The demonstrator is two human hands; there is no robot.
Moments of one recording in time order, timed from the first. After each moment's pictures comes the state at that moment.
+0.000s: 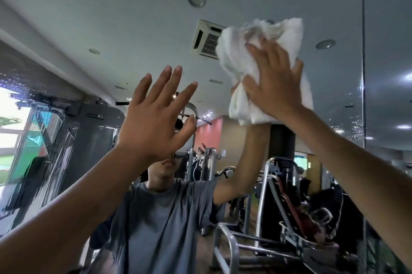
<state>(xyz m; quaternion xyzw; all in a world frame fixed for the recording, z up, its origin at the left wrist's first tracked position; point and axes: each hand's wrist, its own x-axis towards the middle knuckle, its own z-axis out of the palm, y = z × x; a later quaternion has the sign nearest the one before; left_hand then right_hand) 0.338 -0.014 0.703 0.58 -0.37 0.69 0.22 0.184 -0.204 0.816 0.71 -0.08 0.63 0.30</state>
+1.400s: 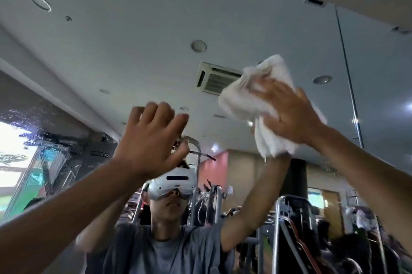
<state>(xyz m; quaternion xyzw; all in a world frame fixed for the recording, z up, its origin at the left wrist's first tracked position) 0.327 -0.002 0.752 0.58 -0.33 0.72 0.16 0.145 -0.263 0.871 0.73 0.06 0.57 0.36</state>
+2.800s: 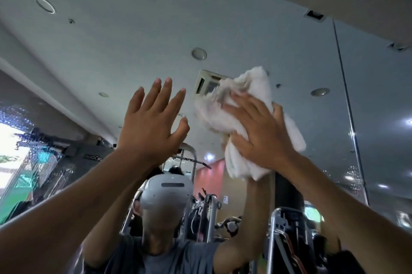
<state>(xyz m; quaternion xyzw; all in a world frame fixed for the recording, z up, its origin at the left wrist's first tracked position) 0.325 -0.027 0.784 0.64 -0.31 0.65 0.26 0.176 -0.227 0.831 0.71 0.07 0.60 0.36</state>
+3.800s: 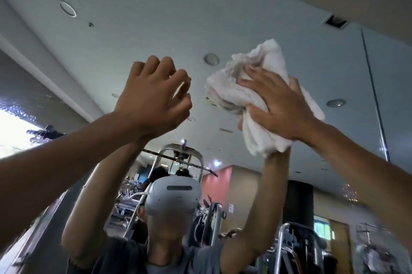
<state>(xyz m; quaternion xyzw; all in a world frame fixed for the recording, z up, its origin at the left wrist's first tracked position) 0.337 -0.001 0.849 0.53 -0.29 0.76 0.24 0.176 -0.227 0.926 0.72 0.11 0.58 0.37</state>
